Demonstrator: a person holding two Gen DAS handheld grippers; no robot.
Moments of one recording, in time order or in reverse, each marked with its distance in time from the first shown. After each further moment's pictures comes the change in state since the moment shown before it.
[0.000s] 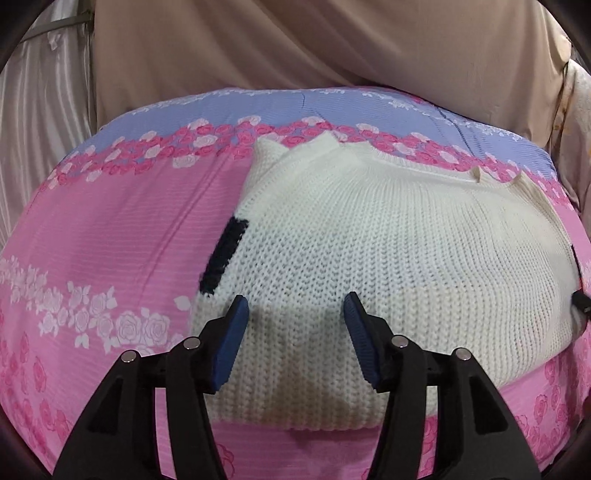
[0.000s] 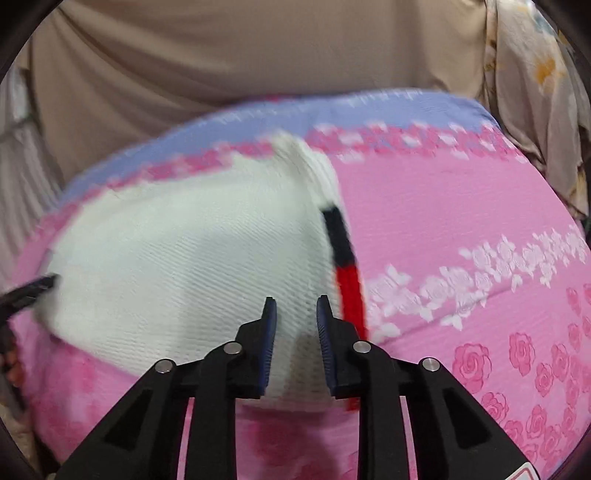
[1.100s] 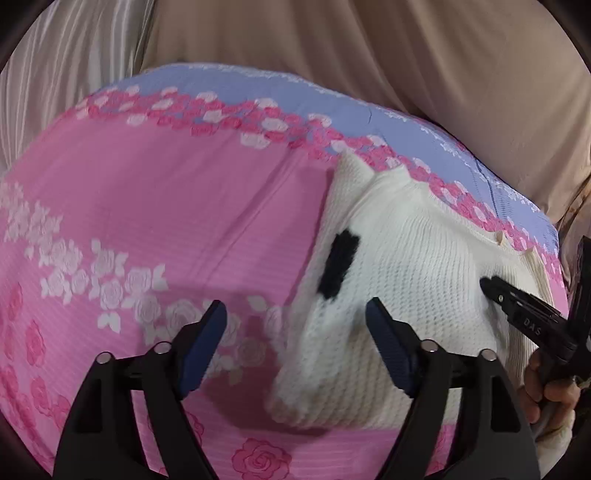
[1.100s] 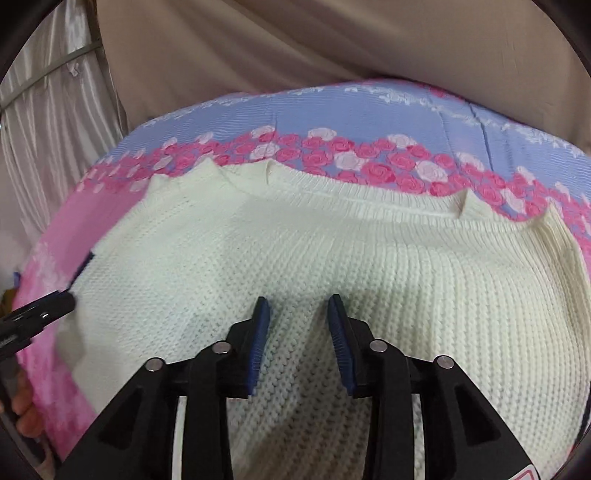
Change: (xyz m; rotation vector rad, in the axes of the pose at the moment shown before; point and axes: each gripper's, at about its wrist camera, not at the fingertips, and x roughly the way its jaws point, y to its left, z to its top) left arm 0.000 0.078 0.004 -0.284 0.039 -0.058; right arm 0.077 0.197 0.078 -0.304 0.025 0.232
